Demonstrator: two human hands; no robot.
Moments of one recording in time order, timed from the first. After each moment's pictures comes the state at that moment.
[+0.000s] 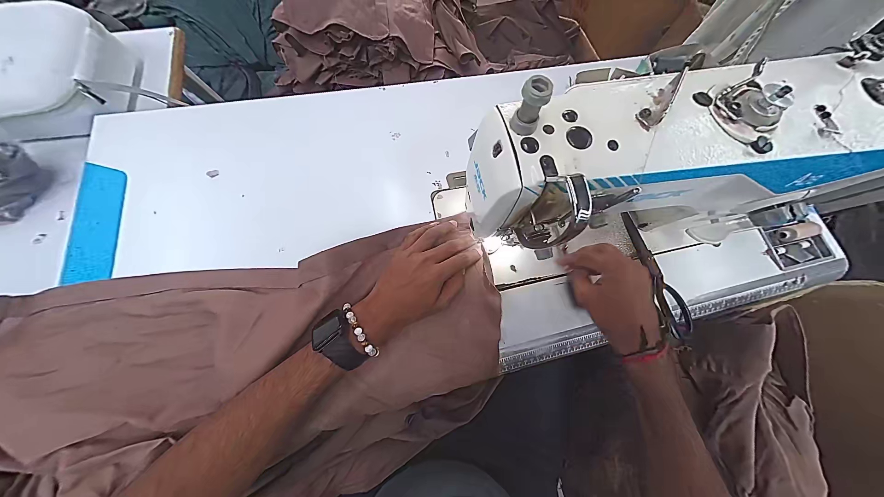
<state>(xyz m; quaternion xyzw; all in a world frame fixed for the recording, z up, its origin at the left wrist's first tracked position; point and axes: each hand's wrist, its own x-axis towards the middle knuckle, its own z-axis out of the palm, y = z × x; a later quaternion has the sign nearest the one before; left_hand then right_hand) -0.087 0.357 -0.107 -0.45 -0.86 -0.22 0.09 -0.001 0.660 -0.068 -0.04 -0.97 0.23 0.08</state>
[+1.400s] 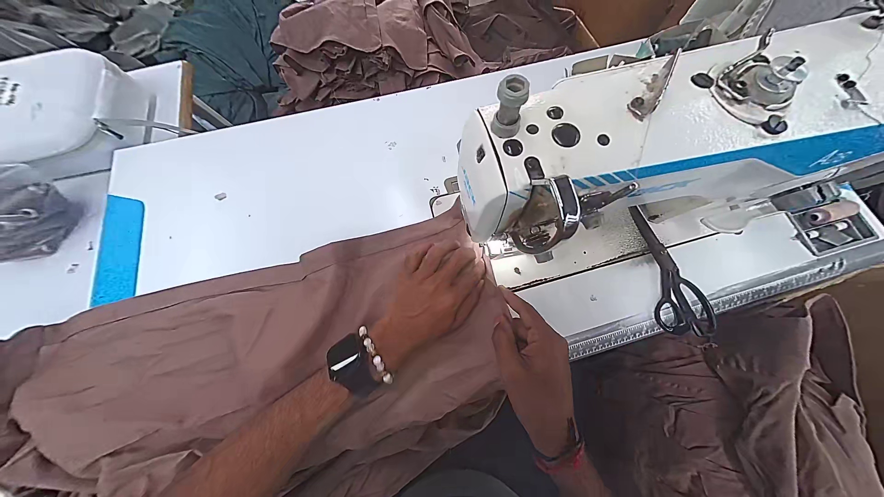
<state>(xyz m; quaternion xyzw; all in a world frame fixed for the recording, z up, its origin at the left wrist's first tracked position) -0.064 0.370 -0.107 -0.42 -0.88 -0.13 0.18 0.056 0.519 -0.074 -0.17 -0.84 0.50 0.10</state>
